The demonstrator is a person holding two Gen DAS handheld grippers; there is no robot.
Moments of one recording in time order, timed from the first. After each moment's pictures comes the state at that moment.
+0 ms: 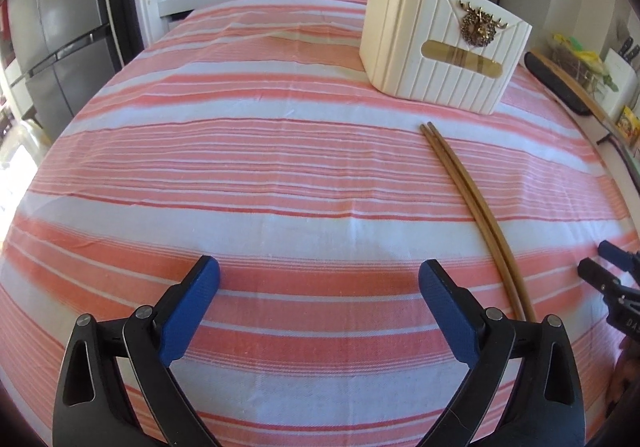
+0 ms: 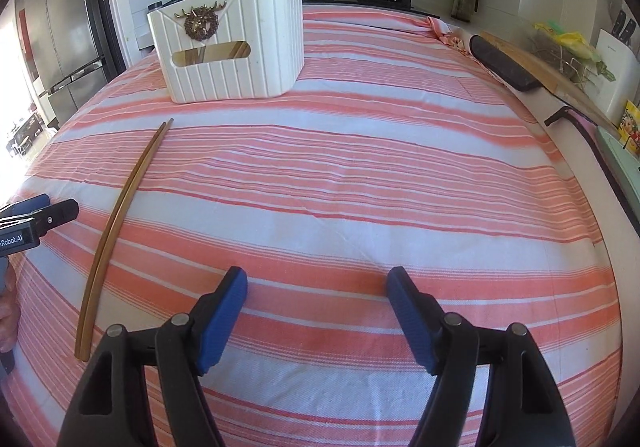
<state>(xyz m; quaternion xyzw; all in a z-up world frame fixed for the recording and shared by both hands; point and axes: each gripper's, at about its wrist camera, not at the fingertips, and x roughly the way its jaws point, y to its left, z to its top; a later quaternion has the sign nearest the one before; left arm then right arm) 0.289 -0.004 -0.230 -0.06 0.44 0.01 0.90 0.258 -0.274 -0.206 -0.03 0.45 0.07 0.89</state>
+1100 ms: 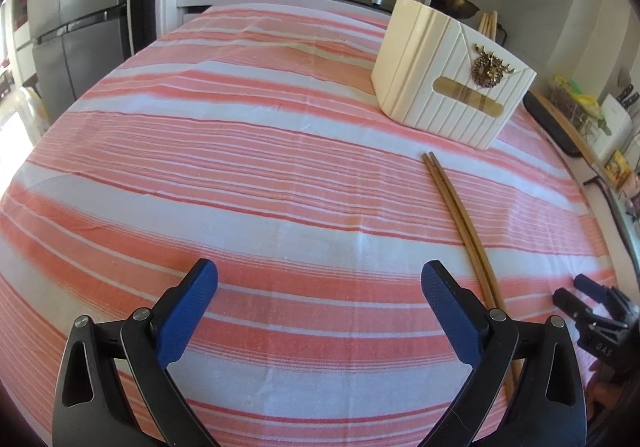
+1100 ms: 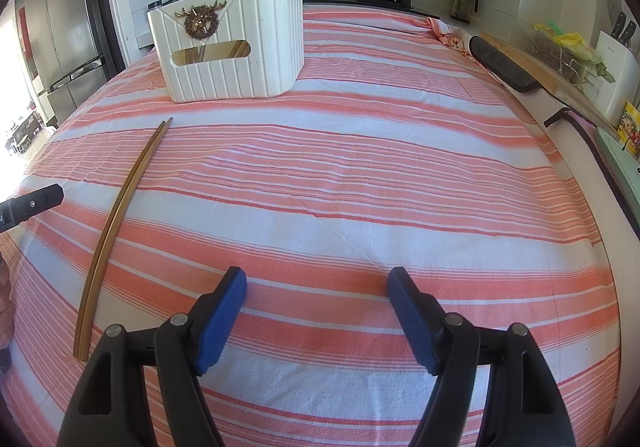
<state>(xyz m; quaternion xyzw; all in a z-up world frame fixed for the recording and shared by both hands) 0.281 0.013 -0.223 -0.13 0.42 0.01 0.90 0.258 -0.274 -0.206 -0.04 0.45 0.07 0.89</state>
